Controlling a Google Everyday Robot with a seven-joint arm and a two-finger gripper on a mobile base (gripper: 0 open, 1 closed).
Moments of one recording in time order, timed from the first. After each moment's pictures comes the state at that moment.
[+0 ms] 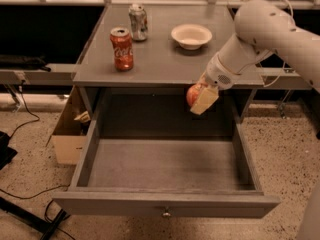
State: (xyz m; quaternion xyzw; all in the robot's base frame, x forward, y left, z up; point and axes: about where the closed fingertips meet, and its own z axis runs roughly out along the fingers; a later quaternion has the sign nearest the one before) arm 0.621 -0.112 0.787 -0.61 0.76 0.13 0.19
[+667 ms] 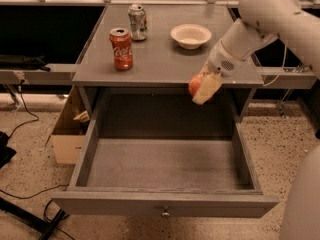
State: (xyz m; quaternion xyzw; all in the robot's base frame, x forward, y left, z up) arm 0.629 -0.118 0.815 -0.61 0.76 0.14 0.18
